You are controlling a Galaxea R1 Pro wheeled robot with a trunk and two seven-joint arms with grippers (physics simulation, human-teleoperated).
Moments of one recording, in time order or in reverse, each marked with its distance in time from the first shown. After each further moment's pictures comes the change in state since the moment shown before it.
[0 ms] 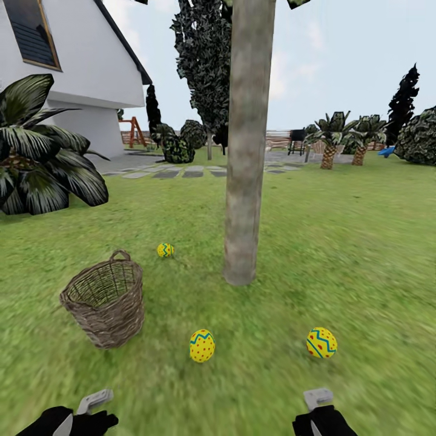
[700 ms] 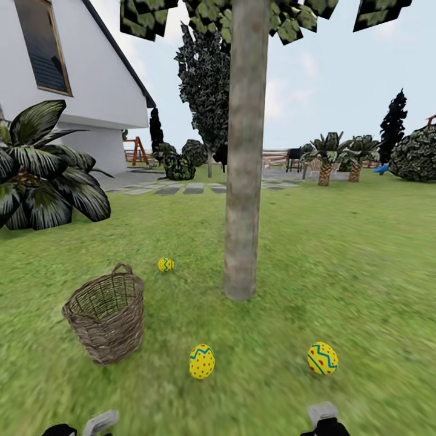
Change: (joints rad) left arm 0.000 -0.008 -0.006 0.135 -0.008 0.001 -0.046; right arm 0.000 -0.003 0.000 0.096 0.004 -0.005 0.003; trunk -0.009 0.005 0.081
